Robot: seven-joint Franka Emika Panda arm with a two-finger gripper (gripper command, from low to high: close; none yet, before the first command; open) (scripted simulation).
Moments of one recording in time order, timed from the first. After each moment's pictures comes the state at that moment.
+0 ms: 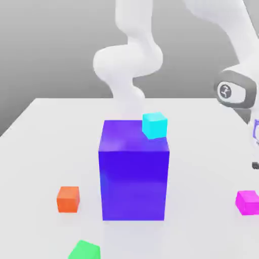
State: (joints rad) arm 0.65 0.25 0.11 -2.49 -0.06 2.75 -0.03
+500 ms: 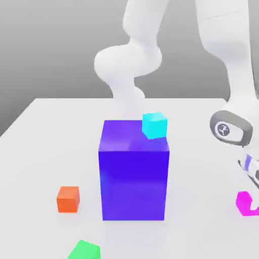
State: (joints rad) arm 0.67 0.33 0.09 -2.47 -0.10 2.81 -0.01
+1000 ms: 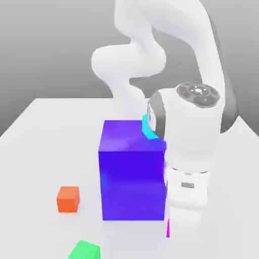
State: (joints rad) arm 0.21 0.23 -0.14 -2.38 0.05 2.59 -0.49
